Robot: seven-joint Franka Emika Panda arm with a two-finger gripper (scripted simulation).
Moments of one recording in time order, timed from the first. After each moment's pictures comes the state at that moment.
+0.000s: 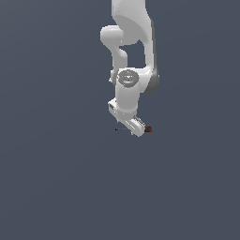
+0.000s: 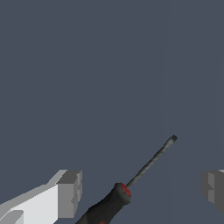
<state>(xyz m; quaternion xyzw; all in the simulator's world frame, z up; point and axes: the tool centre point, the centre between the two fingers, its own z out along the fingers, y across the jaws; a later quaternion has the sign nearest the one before) -0.054 0.028 0.102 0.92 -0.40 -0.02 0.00</state>
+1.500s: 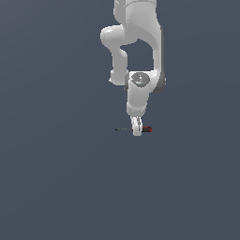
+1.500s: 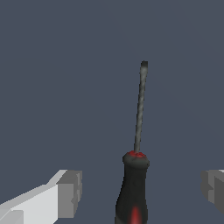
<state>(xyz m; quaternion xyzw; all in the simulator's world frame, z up) -0.093 0.075 0.068 0.73 -0.68 0.00 0.00</state>
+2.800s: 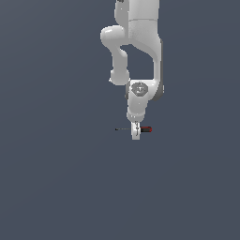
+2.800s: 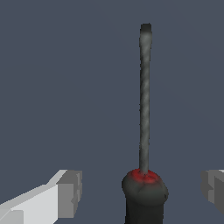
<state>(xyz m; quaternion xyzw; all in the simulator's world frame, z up) -0.098 0.079 0.021 0.71 -0.71 0.00 0.00</state>
